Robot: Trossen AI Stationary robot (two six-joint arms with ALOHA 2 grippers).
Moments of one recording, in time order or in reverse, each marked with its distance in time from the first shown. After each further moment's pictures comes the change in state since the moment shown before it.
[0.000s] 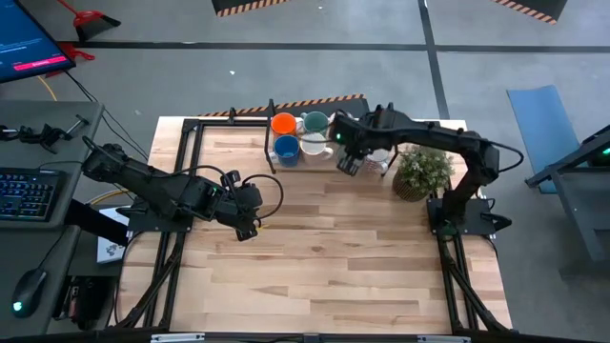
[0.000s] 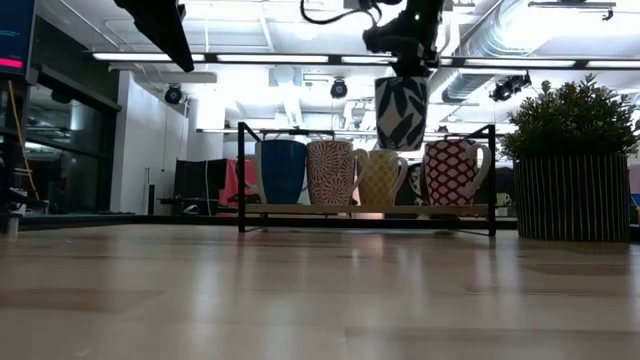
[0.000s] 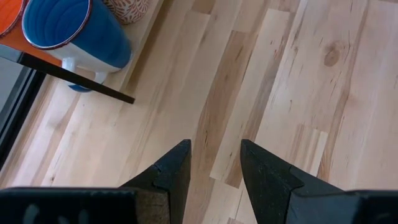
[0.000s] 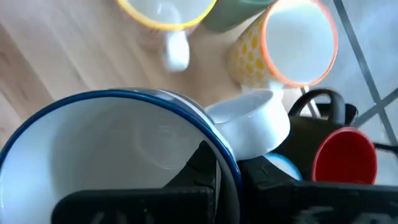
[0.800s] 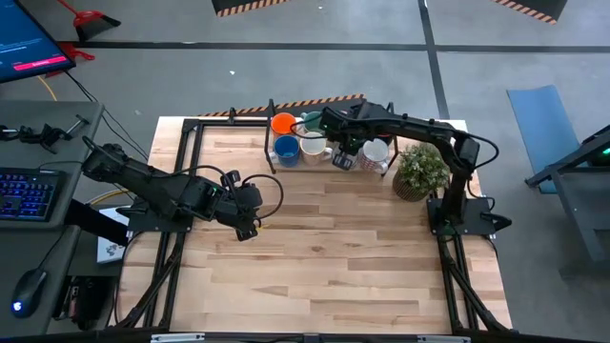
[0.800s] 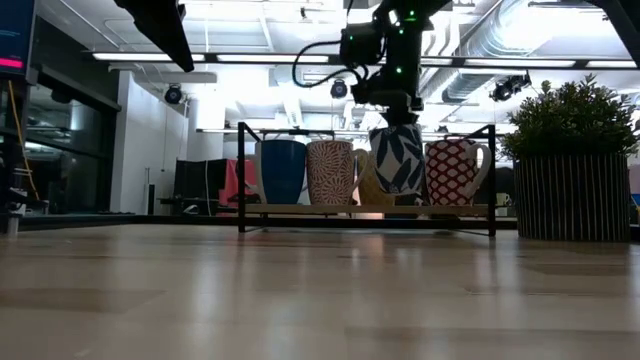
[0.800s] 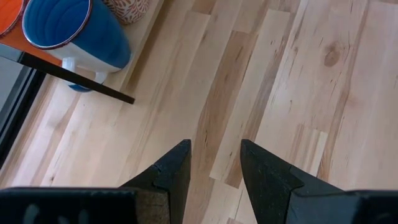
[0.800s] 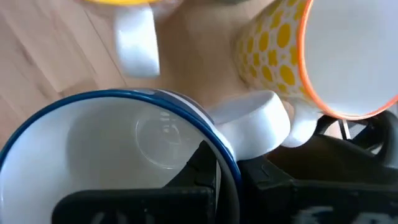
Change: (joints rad) left arm 0.000 0.000 0.000 0.000 0.000 -0.003; right arm -0.139 0.174 0.001 0.057 -0.098 -0.165
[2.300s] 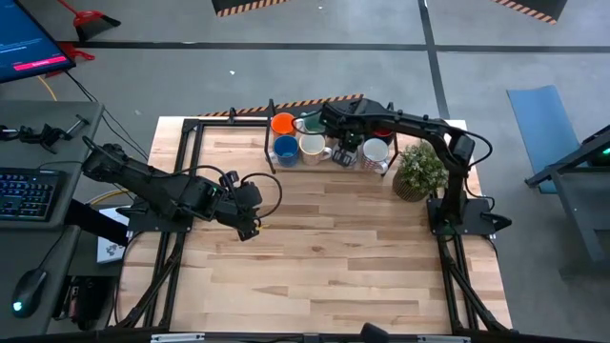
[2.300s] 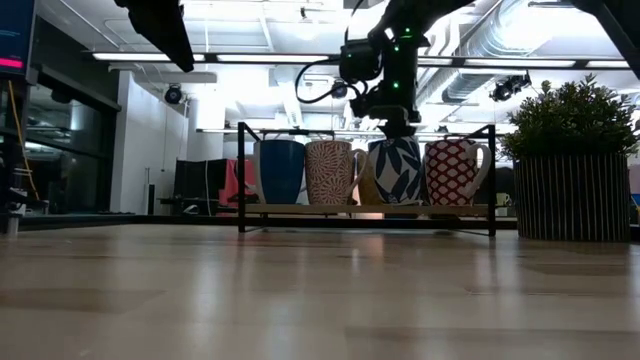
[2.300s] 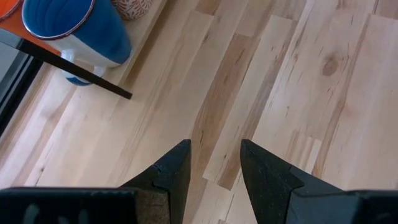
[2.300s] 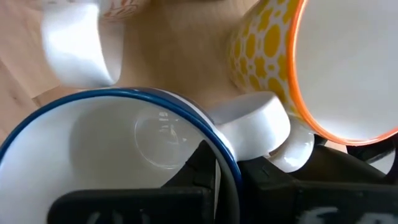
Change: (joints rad) left arm 0.000 0.000 0.000 0.002 0.000 -0.071; right arm -0.064 0.052 0.000 0.029 -0.022 -0.047
